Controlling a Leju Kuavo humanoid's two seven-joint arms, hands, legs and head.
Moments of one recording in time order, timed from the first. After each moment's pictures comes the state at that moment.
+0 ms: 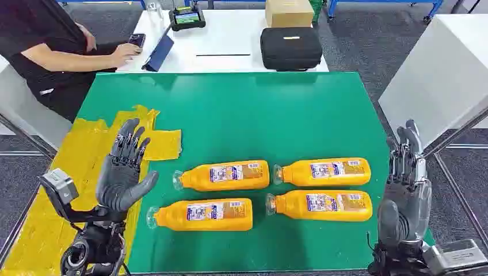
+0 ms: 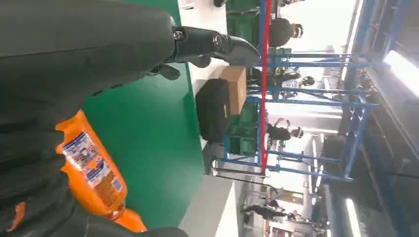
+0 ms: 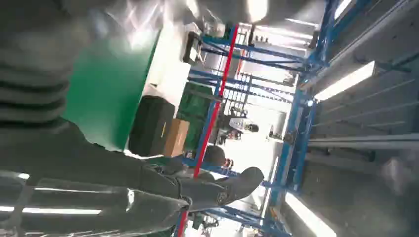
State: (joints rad) left arm 0.04 -0.04 -0.15 -1.82 0.17 -0.12 -0.20; right arm 0.20 0.01 0.08 -2.11 0.09 -0.19 -0.35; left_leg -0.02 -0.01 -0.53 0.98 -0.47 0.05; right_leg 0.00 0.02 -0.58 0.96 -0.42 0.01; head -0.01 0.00
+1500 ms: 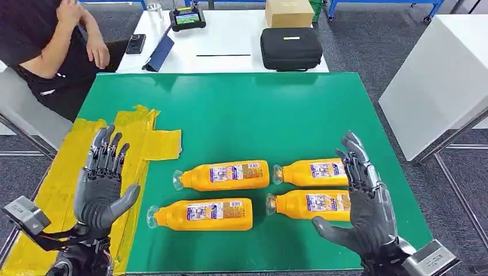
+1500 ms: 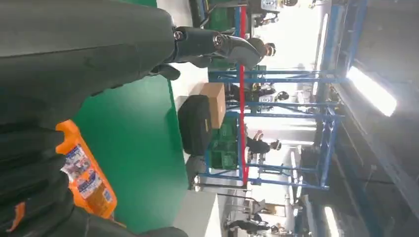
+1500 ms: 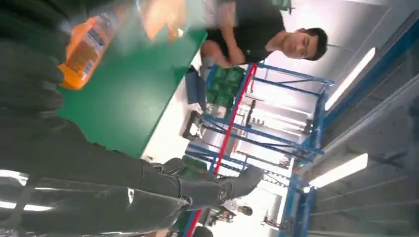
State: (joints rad) left arm 0.15 -0.04 -0.11 -1.95 0.14 -0.12 -0.29; right arm 0.20 0.00 0.09 -2.07 0.04 0.13 -0.36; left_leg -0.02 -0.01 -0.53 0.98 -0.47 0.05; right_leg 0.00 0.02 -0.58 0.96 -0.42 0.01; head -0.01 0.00
